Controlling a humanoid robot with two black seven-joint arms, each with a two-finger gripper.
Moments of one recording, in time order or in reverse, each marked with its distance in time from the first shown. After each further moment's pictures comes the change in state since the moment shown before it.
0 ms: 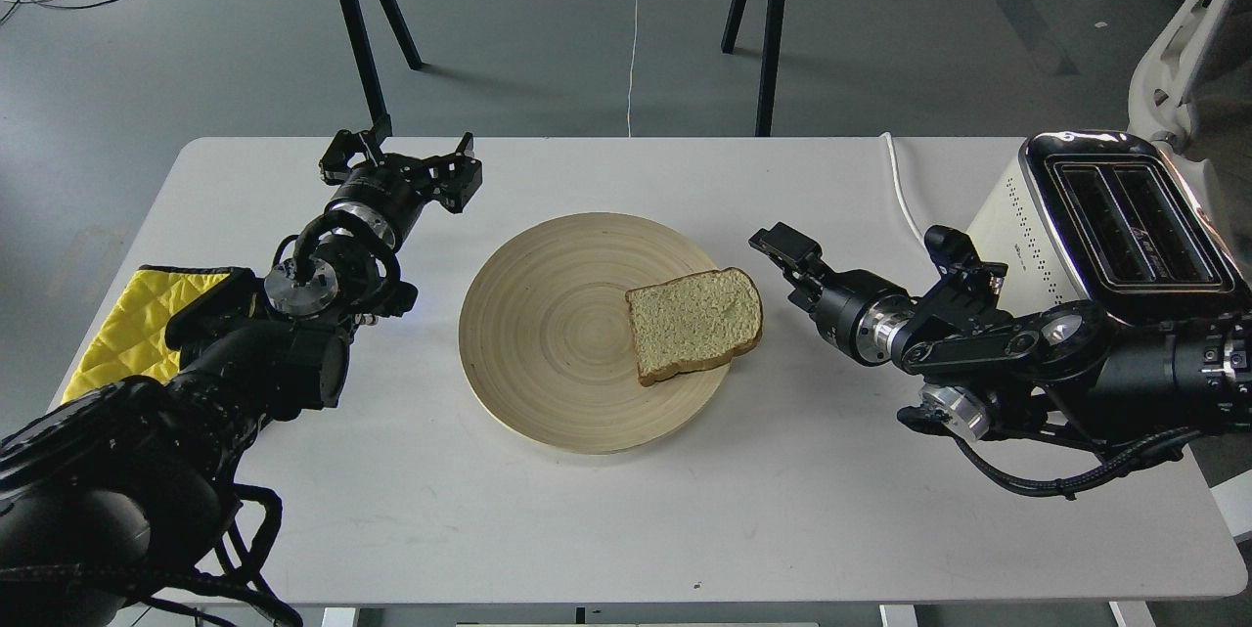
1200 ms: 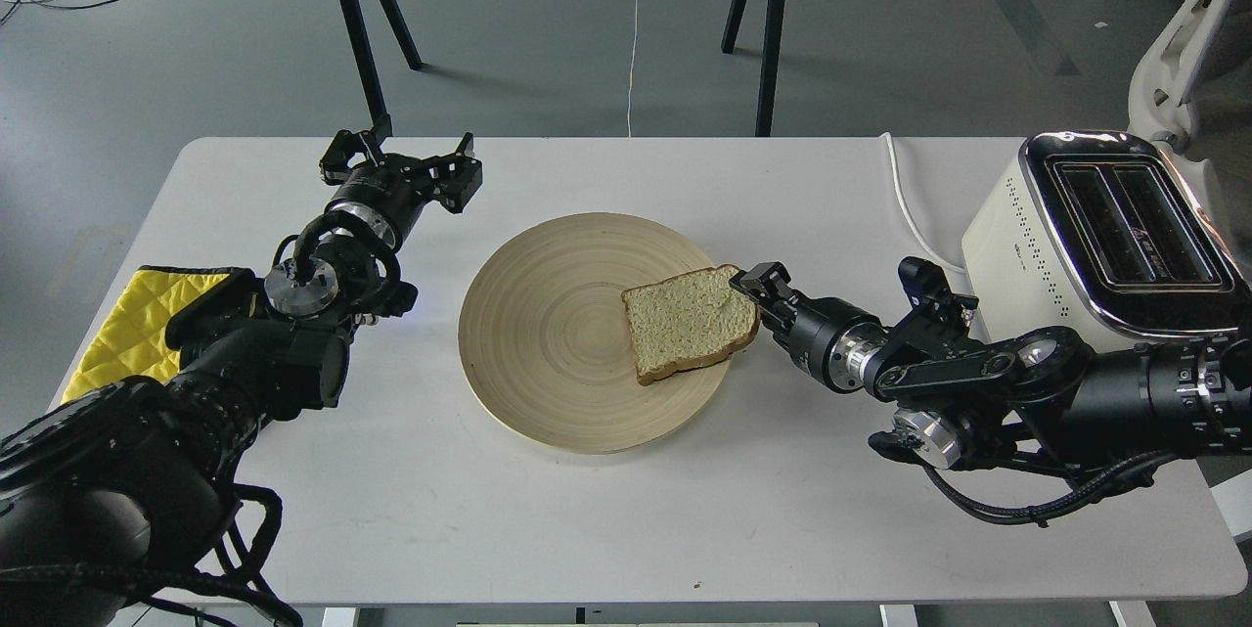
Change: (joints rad) left arm 0.000 0.000 0.000 0.000 0.000 0.000 0.000; right arm -0.023 0.008 0.028 0.043 0.013 -0.014 0.004
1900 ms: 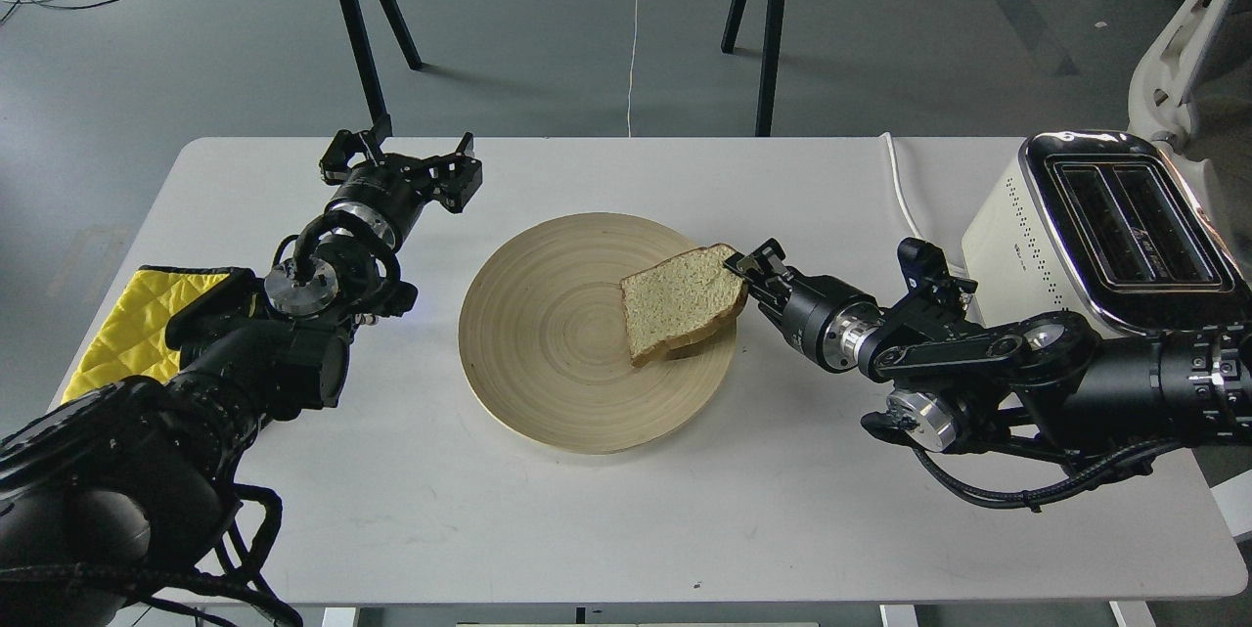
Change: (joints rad) left arm 0.000 0.000 0.000 0.000 0.000 0.000 0.000; right arm 0.028 -0.046 0.108 0.019 -0.005 -0.002 0.008
